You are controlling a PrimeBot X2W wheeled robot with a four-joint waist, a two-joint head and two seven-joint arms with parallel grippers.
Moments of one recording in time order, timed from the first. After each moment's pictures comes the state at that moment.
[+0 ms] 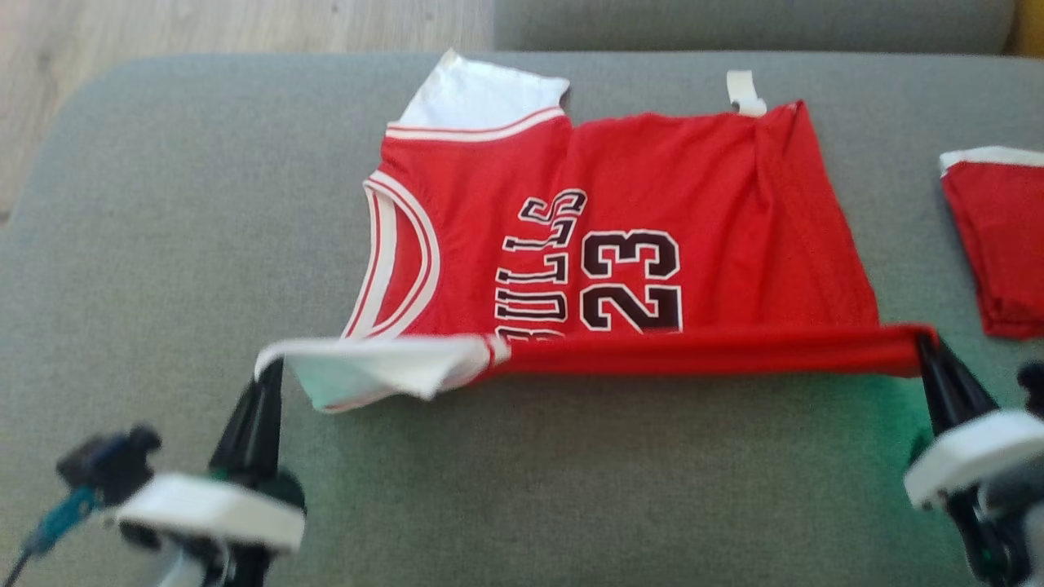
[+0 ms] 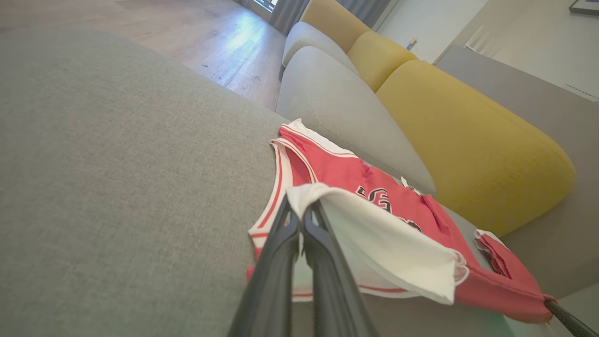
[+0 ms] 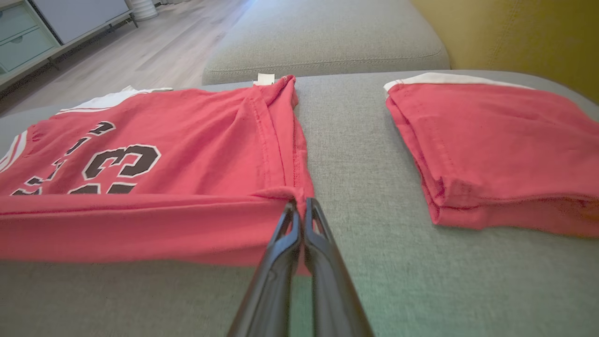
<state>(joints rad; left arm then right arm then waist) -0.04 0.50 -0.52 -0.01 -1.08 0.05 -0.20 0.02 -0.25 -0.06 0.15 0.33 0.13 0.12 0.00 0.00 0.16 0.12</state>
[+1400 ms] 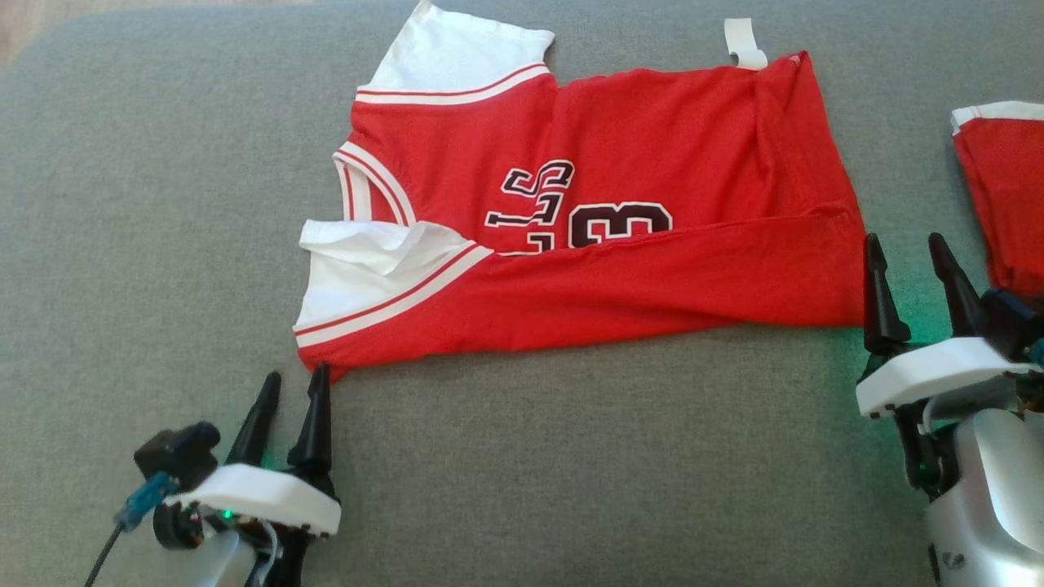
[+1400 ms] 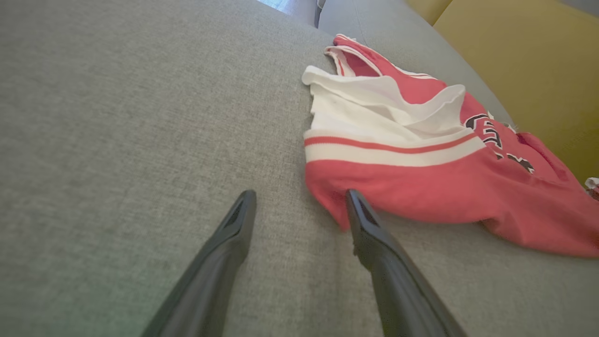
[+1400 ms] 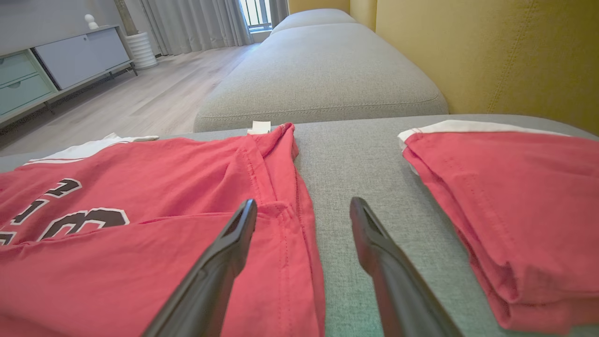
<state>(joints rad) -0.23 0.27 -0.49 0.54 -0.86 -0.10 -0.25 -0.29 -0.17 -0.03 0.46 0.20 0.13 -0.16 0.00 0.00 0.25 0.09</state>
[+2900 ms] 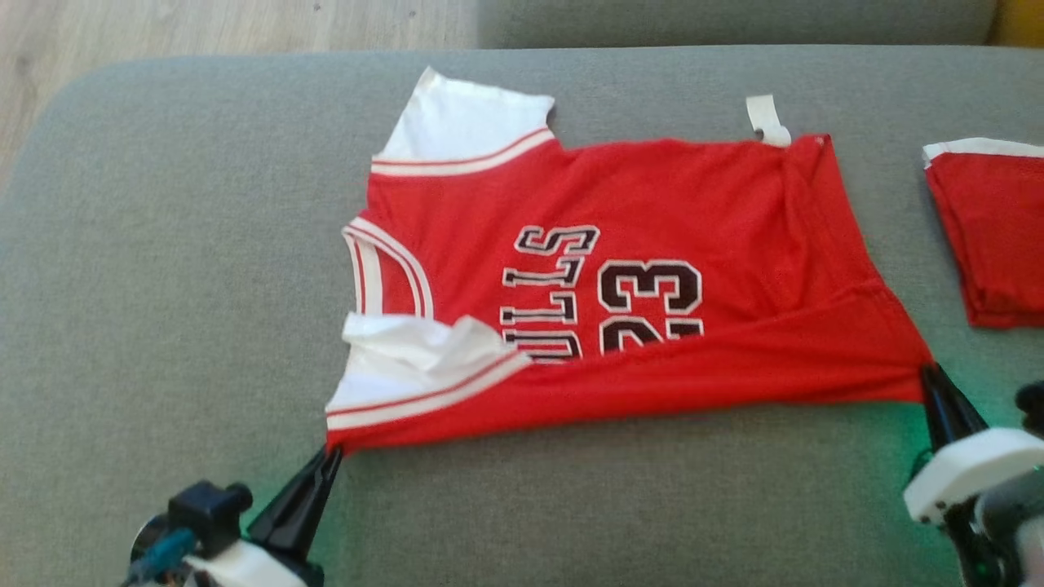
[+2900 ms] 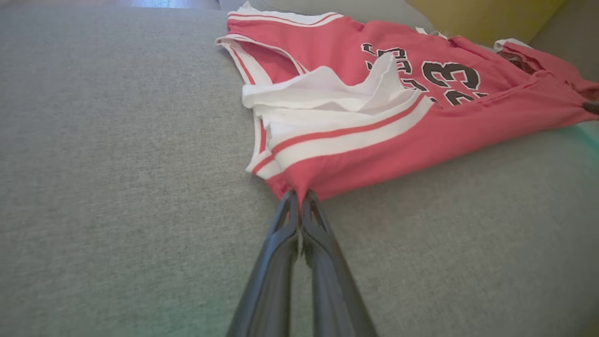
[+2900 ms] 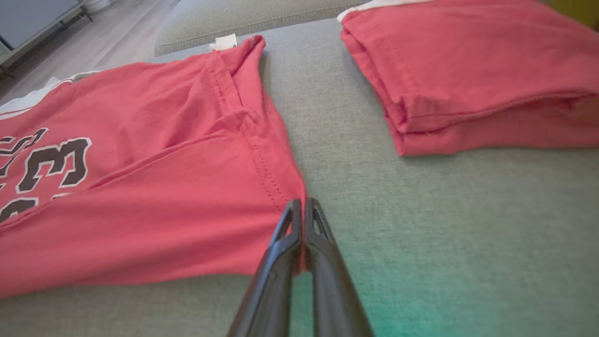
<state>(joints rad) -0.15 0.50 -0.72 0.35 -0.70 -0.11 -0.22 -0.07 -0.24 -0.07 0.39 0.36 0.13 0.06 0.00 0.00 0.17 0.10</state>
